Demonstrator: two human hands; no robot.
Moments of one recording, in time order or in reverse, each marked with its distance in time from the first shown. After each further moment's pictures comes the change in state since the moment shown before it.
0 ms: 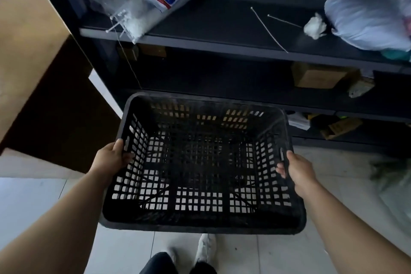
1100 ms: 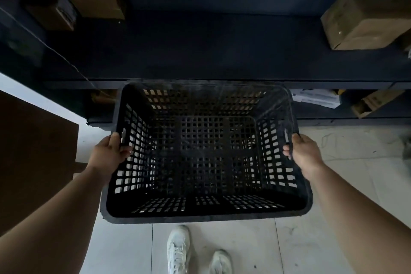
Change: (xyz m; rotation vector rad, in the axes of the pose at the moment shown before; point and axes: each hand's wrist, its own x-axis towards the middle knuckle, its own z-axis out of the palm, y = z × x) left_hand 0.257 -0.048 0.144 0.125 -0.081 0.060; right_hand 0.236 0.041 0.135 -0.196 0.071 -0.025
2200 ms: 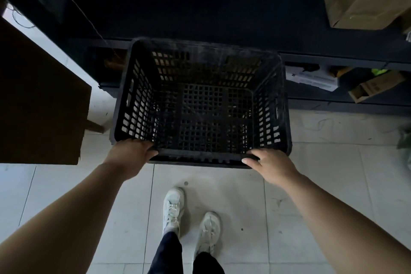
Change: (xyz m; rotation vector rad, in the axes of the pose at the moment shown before) left_hand -0.129 -0.078 -0.009 1.276 -0.298 0.507; right_hand -0.117 0.088 -0.025 -1.090 -0.457 -0.723
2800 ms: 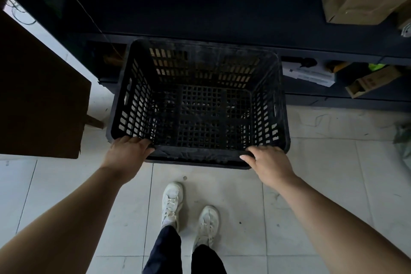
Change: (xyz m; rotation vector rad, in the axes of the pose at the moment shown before) left_hand -0.032 0.011 0.006 0.106 0.146 0.021; right_hand -0.023 -0.007 0.013 -0.211 0.136 -0.026
